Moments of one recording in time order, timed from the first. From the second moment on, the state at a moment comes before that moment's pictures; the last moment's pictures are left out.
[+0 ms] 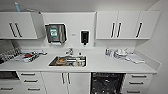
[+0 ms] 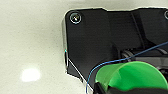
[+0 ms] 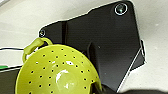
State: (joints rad) left arm 1.46 2.95 -2.76 0.17 0.03 -0.13; right arm -1.51 2.70 -2.25 0.14 0.03 -0.02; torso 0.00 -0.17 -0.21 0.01
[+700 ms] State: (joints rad) left arm 1.47 2.95 -2.76 0.17 0.03 -0.13; right arm -1.52 2.70 -2.25 0.14 0.03 -0.02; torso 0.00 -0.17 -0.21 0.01
